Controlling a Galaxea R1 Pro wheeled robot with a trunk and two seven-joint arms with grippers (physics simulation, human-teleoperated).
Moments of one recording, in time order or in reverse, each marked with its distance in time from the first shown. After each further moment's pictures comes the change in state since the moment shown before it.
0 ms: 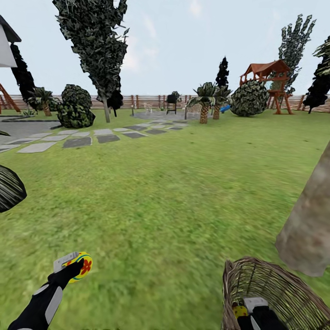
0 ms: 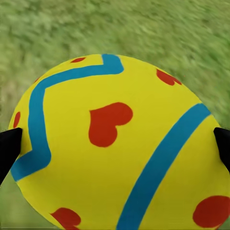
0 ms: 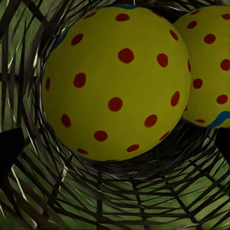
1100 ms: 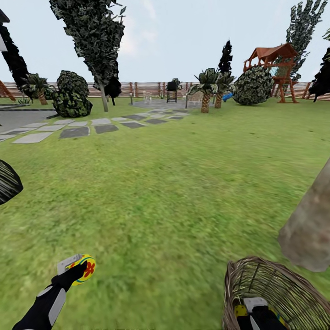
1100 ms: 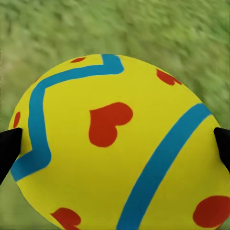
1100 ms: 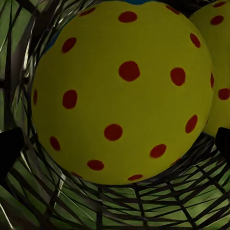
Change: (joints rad) left arm 0.000 -0.017 -0.002 0.023 -0.001 -0.001 -0.001; right arm 0.000 0.003 0.001 -0.001 0.002 0.000 -0.001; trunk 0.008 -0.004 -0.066
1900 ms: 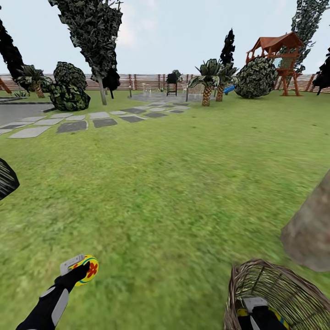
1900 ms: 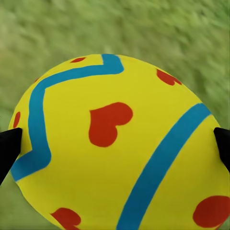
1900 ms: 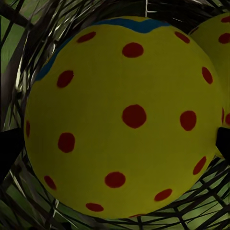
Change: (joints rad) left arm 0.000 -0.018 0.000 0.006 0.000 -0.001 0.000; right arm 0.000 0.000 -0.001 0.001 0.009 0.000 -0.002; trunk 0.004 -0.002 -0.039
